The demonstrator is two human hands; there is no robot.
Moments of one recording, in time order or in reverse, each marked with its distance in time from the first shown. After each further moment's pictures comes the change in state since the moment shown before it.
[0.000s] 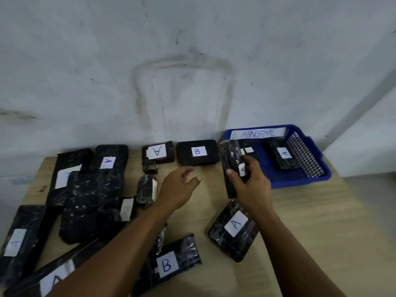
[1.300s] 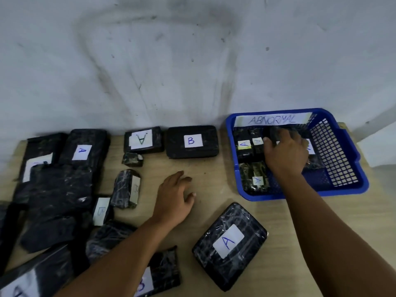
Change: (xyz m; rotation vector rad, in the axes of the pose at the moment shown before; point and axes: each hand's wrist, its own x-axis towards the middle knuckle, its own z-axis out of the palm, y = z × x) left_hand 0.050 -0.086 0.082 0.609 -0.012 0.108; right_hand 0.183 0.115 0.005 -0.505 0.062 0.073
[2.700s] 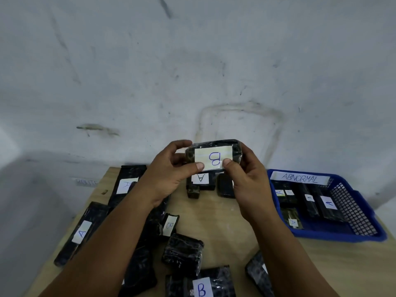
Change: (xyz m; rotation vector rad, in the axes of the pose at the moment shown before) left_hand -0.125 -0.013 -0.318 -1.064 0.210 0.046; right_hand -0.236 -0.262 -0.132 1.332 -0.340 -0.345
